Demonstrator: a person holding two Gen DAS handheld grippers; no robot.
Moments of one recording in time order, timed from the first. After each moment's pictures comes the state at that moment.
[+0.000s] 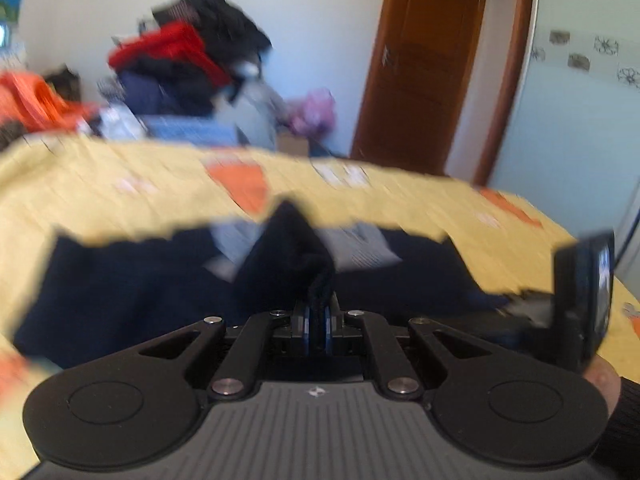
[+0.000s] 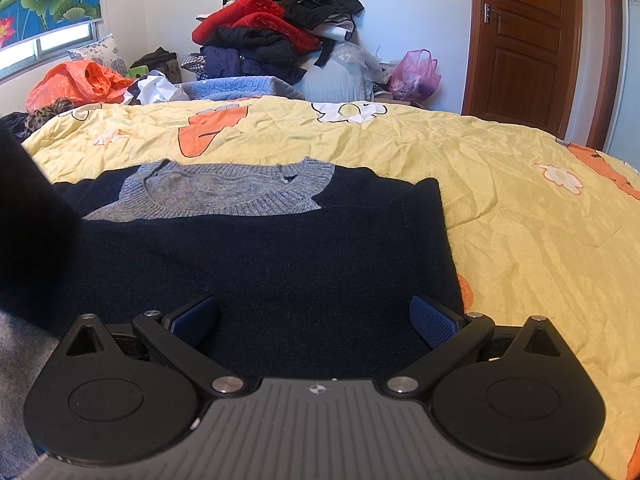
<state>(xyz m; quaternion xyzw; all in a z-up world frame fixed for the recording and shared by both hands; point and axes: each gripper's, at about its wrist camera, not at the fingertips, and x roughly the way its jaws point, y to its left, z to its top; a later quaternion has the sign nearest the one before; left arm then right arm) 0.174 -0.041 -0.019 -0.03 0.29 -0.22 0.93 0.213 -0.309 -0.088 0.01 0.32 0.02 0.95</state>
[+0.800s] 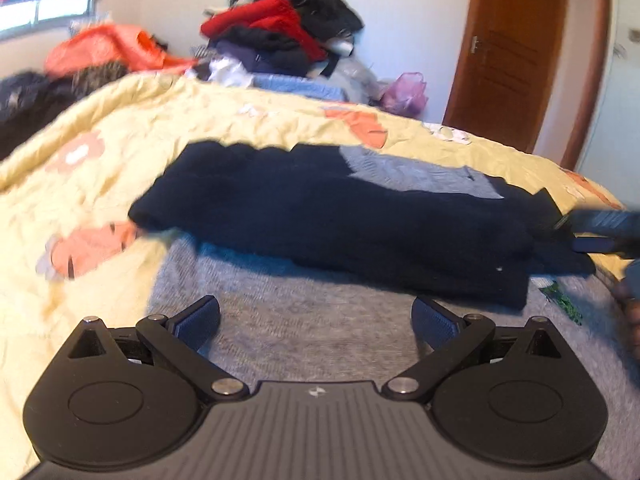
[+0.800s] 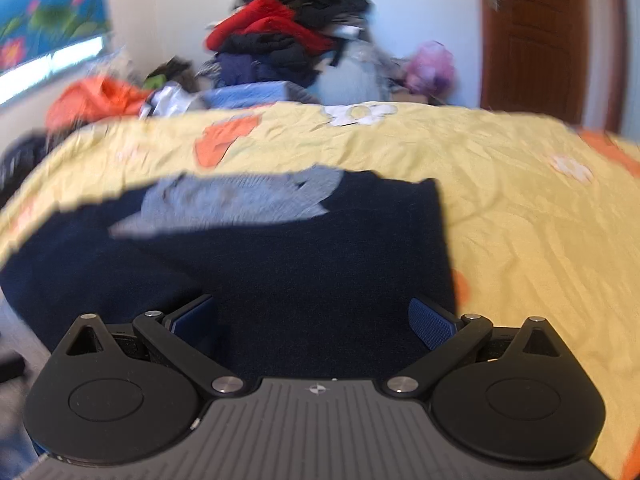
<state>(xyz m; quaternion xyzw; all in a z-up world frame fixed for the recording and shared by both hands) 0.104 0.037 -0.071 -0.05 0.32 -0.08 0.94 0.201 -0.333 -0.068 0.09 0.32 0.05 0.94</state>
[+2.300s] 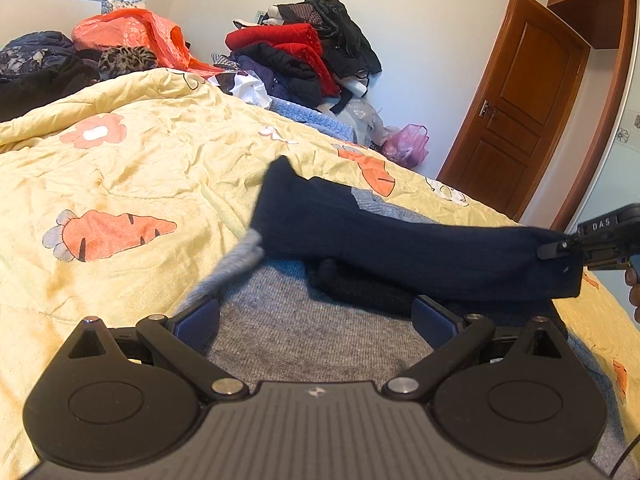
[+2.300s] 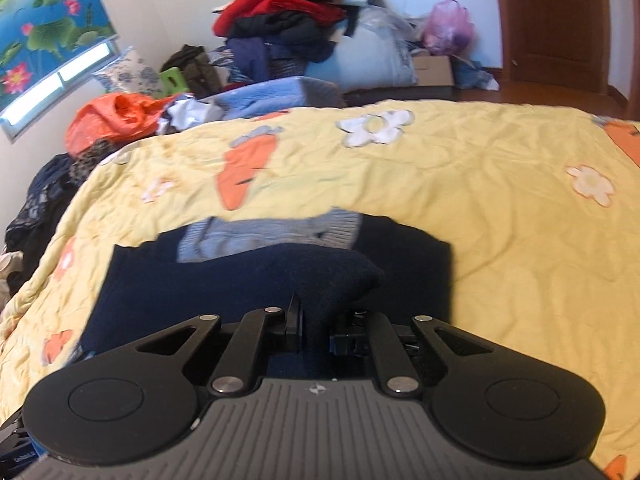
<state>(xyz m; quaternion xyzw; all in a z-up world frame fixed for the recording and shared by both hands) 0.114 0.057 -0.068 -0.14 0.27 -0.08 0.95 0.248 -0.365 -0.005 0.12 0.39 0.10 0.91</state>
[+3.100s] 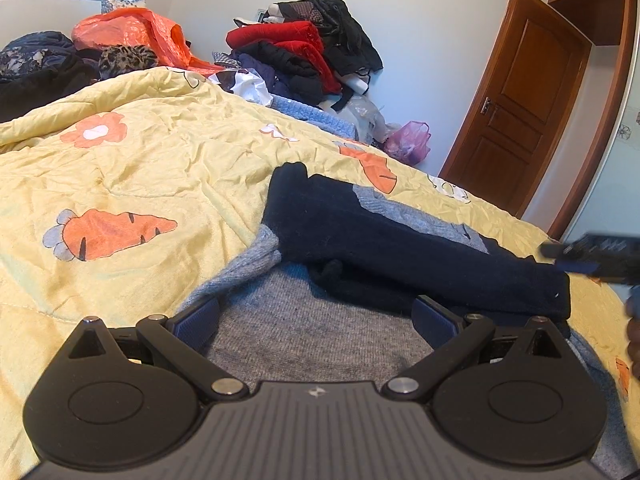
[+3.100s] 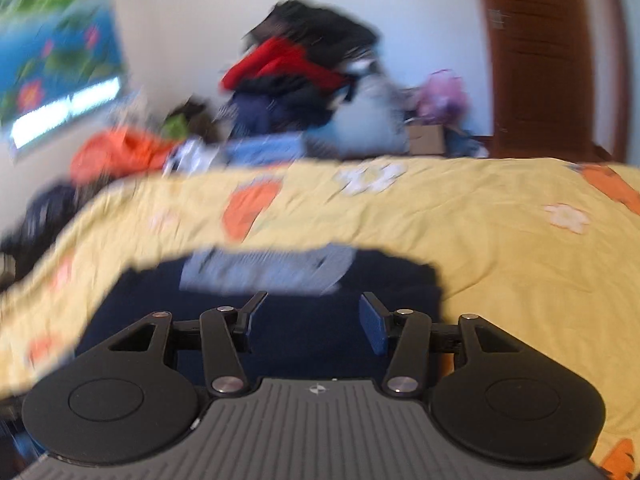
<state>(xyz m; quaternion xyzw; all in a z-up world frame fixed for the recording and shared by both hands) 0.114 0.055 -0.070 -0.14 0.27 -0.08 0.95 0.202 -0.337 -0.023 0.07 0.29 0.09 0.95</state>
